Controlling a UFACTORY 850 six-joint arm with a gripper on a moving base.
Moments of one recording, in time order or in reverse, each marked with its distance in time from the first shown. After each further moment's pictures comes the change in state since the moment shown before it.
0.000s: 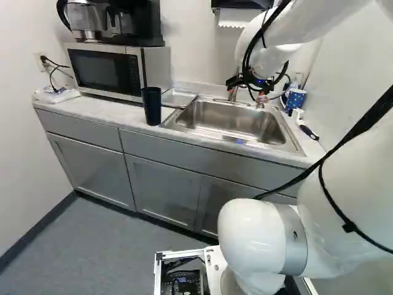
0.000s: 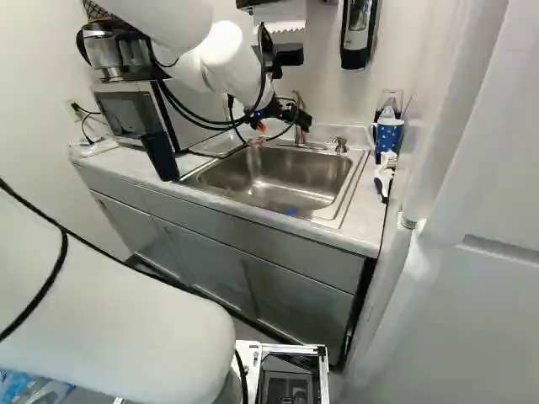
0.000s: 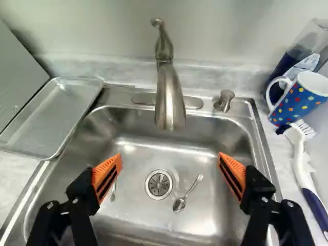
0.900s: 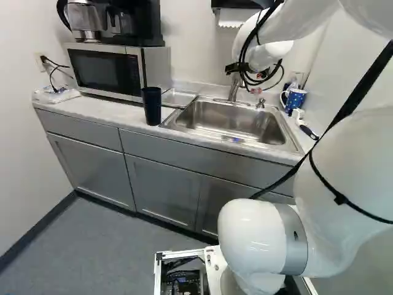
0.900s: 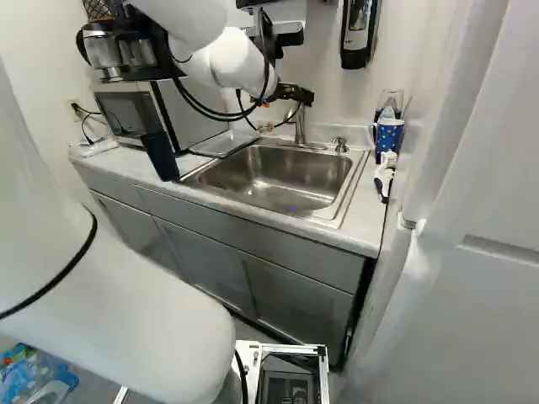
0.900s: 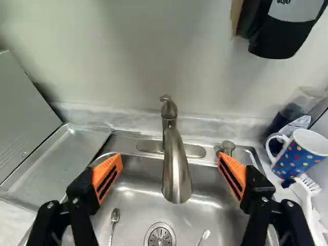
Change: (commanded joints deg) arm 1.1 -7.3 -6.5 0.0 14.3 0.0
